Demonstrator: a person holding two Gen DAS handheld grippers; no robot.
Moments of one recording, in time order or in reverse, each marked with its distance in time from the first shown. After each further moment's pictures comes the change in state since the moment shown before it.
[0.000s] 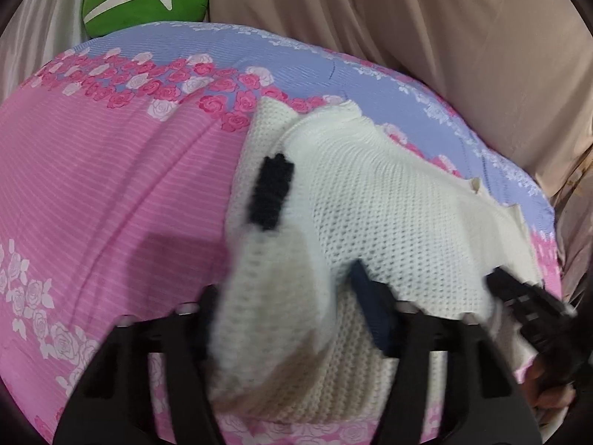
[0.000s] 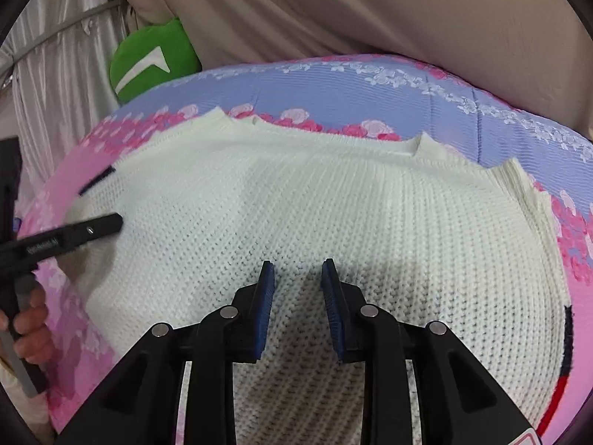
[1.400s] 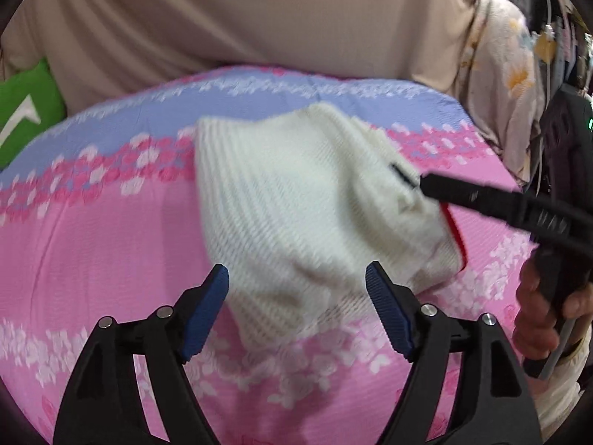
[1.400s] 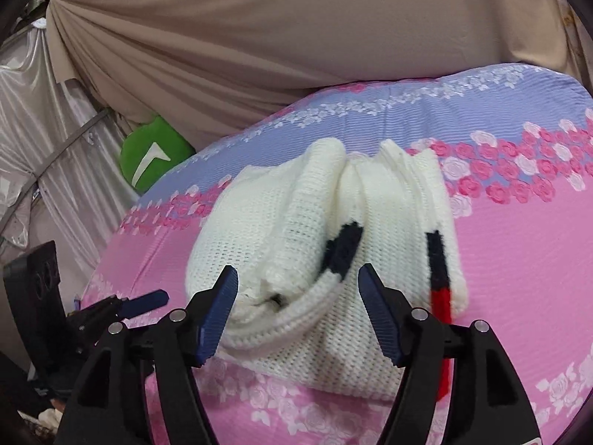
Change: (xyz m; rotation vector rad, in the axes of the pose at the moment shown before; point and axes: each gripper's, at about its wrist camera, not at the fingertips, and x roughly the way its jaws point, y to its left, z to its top) left arm -0.041 -0.184 -0.079 0.466 0.022 -0.135; right arm -0.120 -0.106 -0.044 0.310 -0.141 0.168
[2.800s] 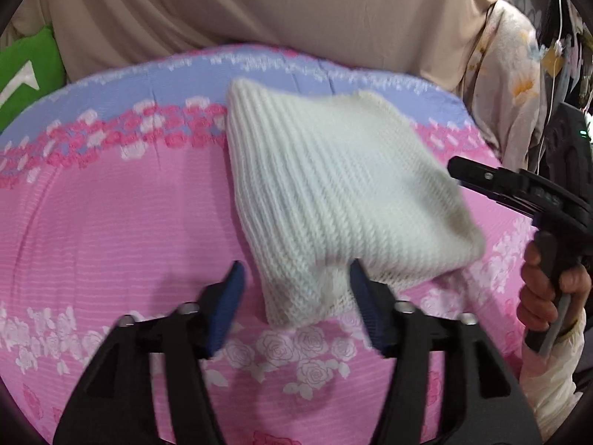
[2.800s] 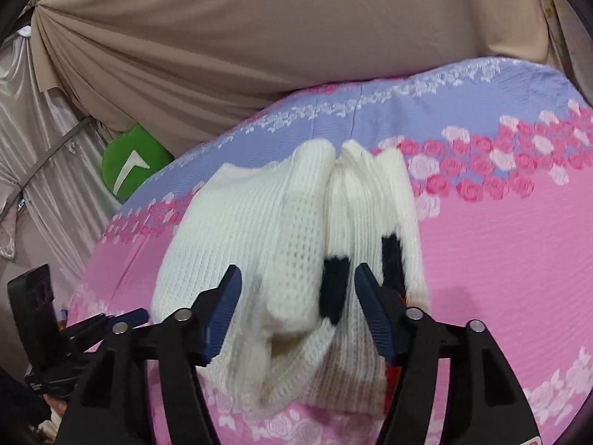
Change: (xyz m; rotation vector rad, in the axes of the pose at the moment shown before) left arm -0.002 0.026 -0.009 -0.061 -0.012 -0.061; right arm -0.002 -0.024 0.010 0.036 -0.030 -0.076
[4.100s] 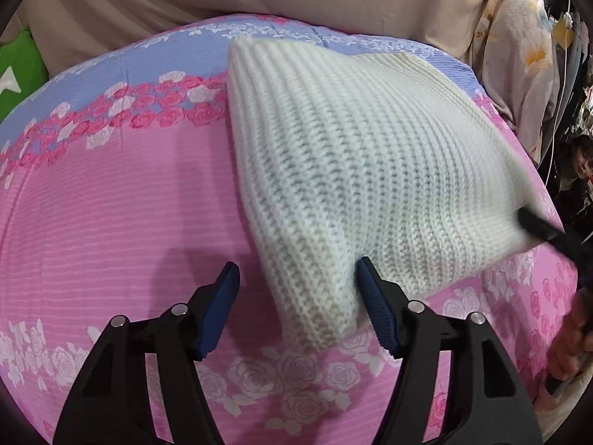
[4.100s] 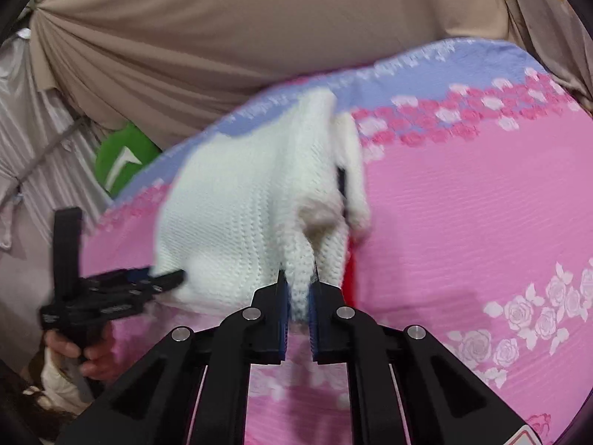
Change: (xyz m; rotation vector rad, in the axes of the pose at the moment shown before) left arm 0.058 -0.020 -0.006 0.038 0.132 0.024; right arm -0.023 -0.050 -0.080 0.055 0.033 -0.087
